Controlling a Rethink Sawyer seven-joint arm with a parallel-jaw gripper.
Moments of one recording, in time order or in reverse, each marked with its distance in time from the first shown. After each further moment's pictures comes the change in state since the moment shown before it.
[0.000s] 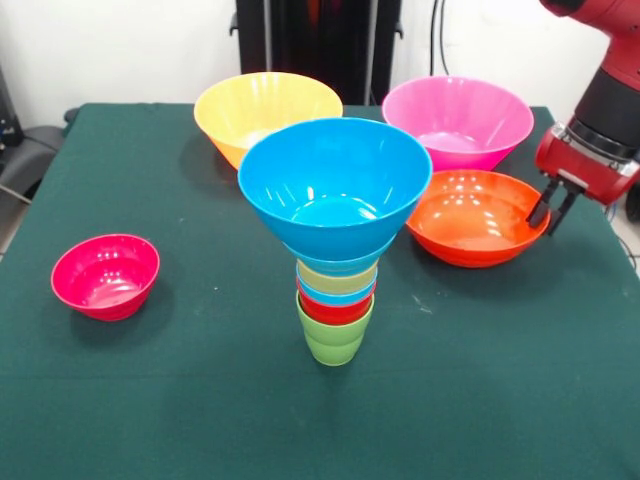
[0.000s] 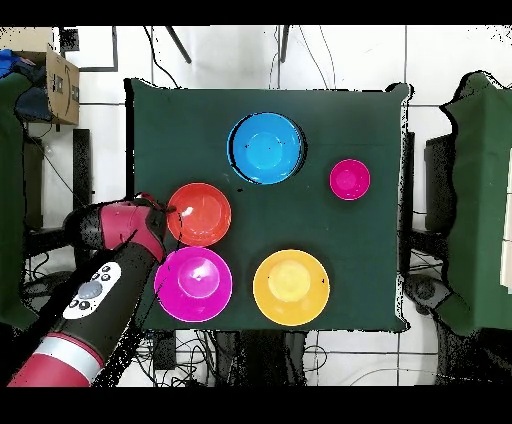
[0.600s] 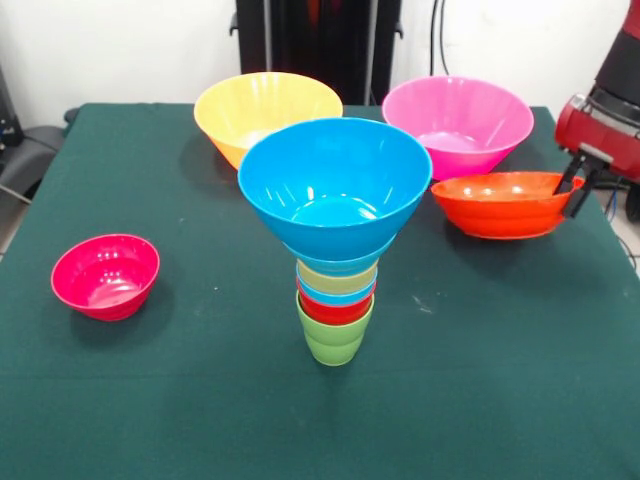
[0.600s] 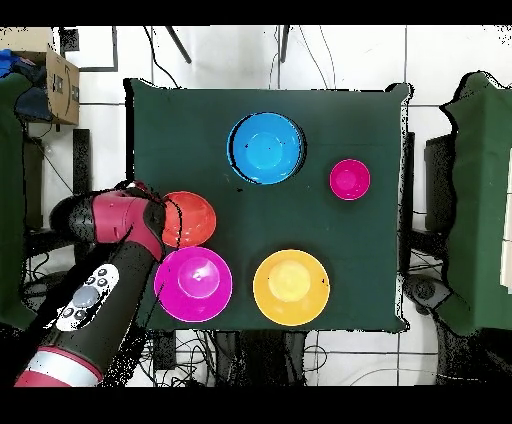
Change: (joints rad) arm -0.027 -0.094 -0.011 -0.004 0.000 0.046 0.000
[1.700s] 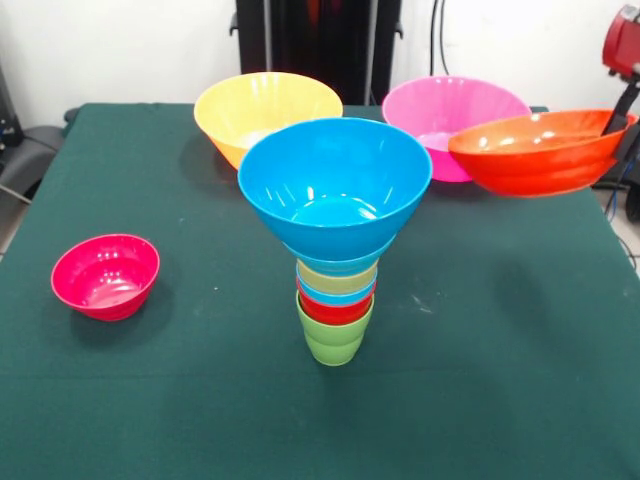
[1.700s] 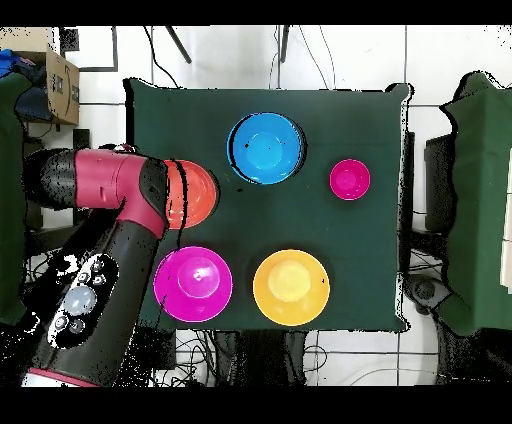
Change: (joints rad) arm -0.091 -0.119 -0.046 -0.161 -0.001 0.284 0.000
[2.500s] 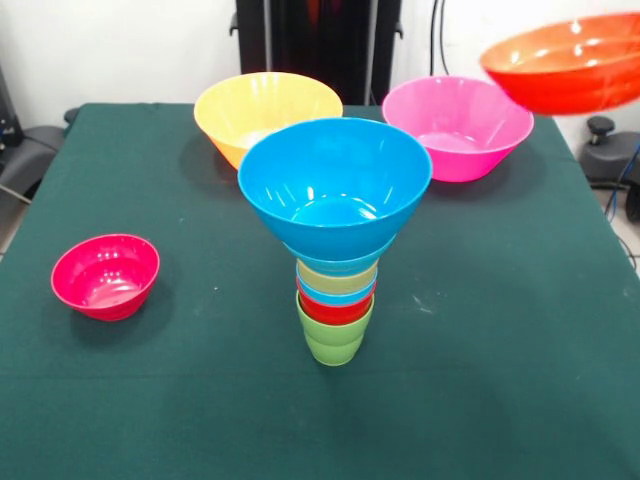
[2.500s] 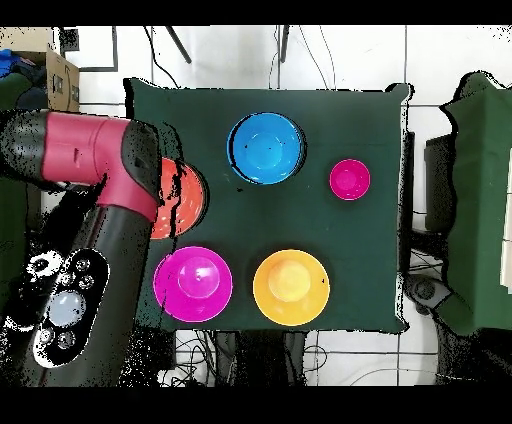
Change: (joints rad) arm -0.047 -0.060 -0.014 -0.154 -0.001 0.347 0.000
